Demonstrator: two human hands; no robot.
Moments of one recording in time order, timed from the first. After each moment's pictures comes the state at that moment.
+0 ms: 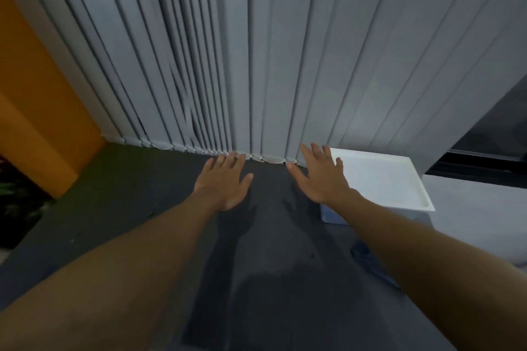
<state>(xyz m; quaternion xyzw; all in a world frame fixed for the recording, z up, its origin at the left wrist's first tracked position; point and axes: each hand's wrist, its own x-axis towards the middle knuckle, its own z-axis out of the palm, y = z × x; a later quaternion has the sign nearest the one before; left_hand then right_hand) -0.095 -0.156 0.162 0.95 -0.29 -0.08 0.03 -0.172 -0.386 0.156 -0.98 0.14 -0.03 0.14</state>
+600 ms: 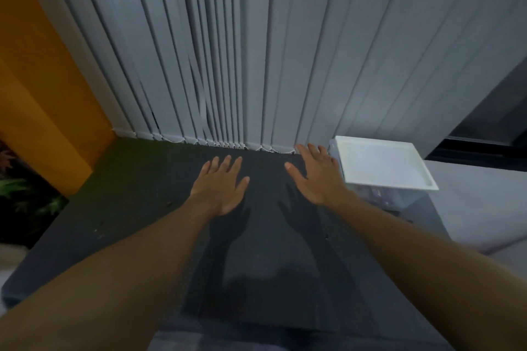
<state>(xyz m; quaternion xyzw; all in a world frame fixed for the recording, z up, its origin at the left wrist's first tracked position) -0.112 -0.077 0.149 0.95 -0.30 -0.10 0.04 -0.198 -0.310 0.154 -0.98 0.14 -0.06 0.14</state>
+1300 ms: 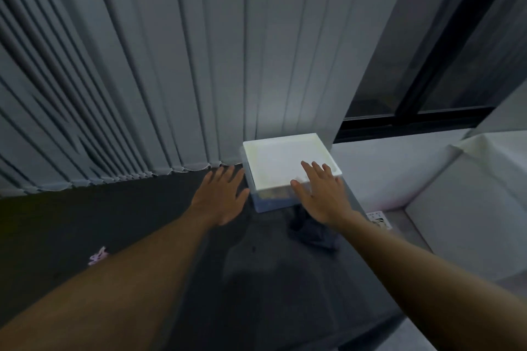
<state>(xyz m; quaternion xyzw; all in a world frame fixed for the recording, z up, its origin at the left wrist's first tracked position) -0.149 -0.292 0.139 0.87 -0.47 -0.10 0.03 -0.326 -0.482 0.136 -0.93 0.33 -0.05 0.14</state>
